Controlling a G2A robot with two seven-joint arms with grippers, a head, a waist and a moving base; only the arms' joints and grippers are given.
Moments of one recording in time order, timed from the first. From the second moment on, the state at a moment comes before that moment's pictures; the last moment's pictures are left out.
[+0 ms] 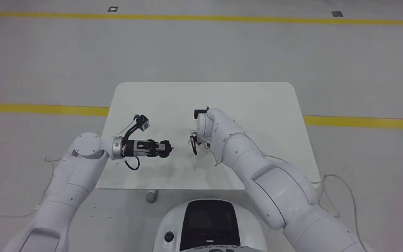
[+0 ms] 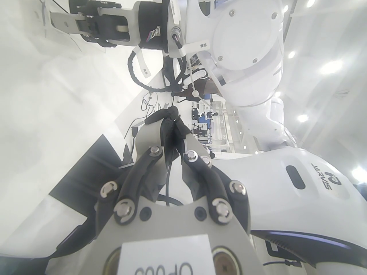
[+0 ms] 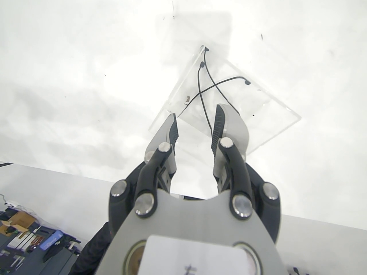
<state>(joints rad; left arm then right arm) 1.11 -0.98 -1.15 -1.14 -0.49 -0.34 -1.39 -0.53 -1.95 1.15 -0.15 -1.11 0.34 0.88</state>
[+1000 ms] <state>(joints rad) 1.11 -0.98 -1.15 -1.14 -0.49 -0.34 -1.39 -0.49 -1.97 1.18 -0.06 -1.12 0.34 0.81</state>
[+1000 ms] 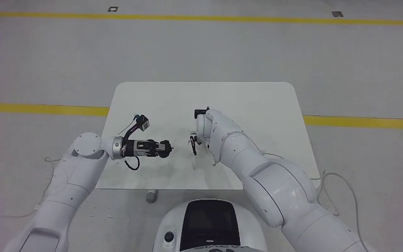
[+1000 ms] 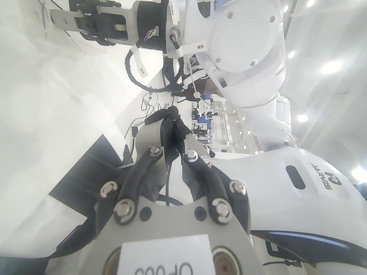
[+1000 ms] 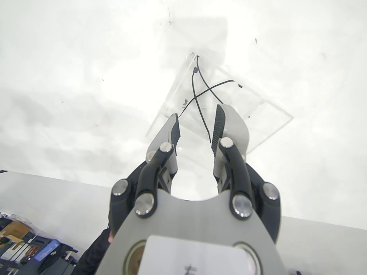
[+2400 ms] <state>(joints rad) 1.11 -0.98 -1.15 -1.14 -0.49 -0.34 -1.39 -0.49 -1.99 1.16 -0.01 -1.16 0.34 0.74</state>
